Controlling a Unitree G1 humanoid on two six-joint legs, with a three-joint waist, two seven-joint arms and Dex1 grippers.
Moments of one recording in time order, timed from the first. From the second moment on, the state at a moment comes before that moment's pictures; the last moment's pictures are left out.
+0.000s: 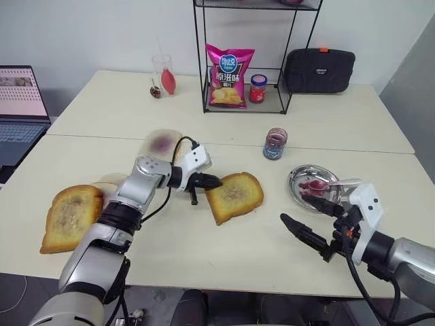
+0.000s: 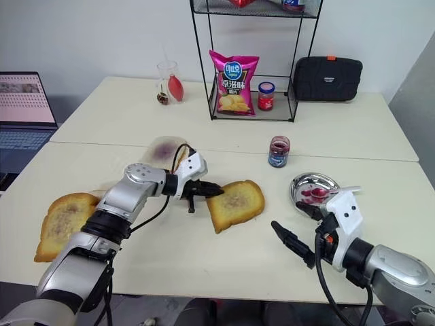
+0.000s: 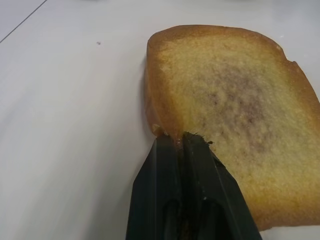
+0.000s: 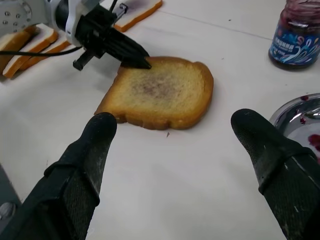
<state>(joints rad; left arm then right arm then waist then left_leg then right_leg) -0.75 0.50 -0.31 0.50 -0.13 0.25 -1.16 0.20 -0.75 -0.34 -0.95 1.05 0.93 0.21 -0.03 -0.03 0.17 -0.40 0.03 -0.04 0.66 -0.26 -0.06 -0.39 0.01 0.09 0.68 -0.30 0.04</state>
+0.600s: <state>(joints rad) -0.77 0.55 -0.26 0.47 -0.10 0.20 -1.20 0.48 -0.55 -0.59 -0.91 1.08 0.80 0.06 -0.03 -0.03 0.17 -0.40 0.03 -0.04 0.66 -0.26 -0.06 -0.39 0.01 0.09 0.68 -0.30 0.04</state>
